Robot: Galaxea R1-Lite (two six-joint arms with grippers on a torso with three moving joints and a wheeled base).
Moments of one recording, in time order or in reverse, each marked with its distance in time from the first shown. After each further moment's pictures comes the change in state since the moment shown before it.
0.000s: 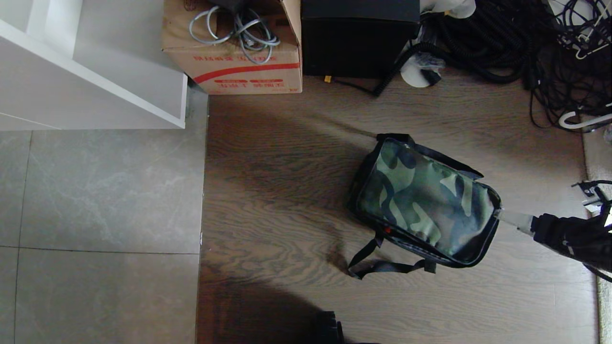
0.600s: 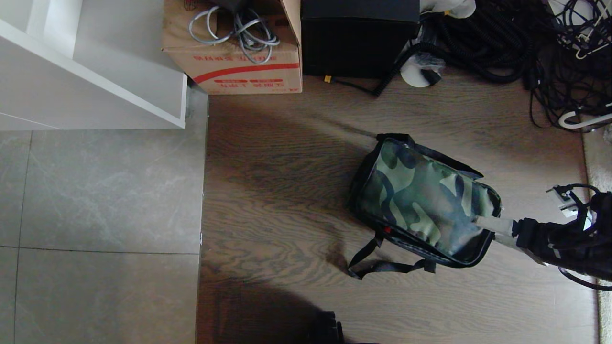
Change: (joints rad) left arm 0.000 0.000 0.000 0.000 0.000 0.000; right arm 0.120 -0.026 0.015 0.073 0.016 0.089
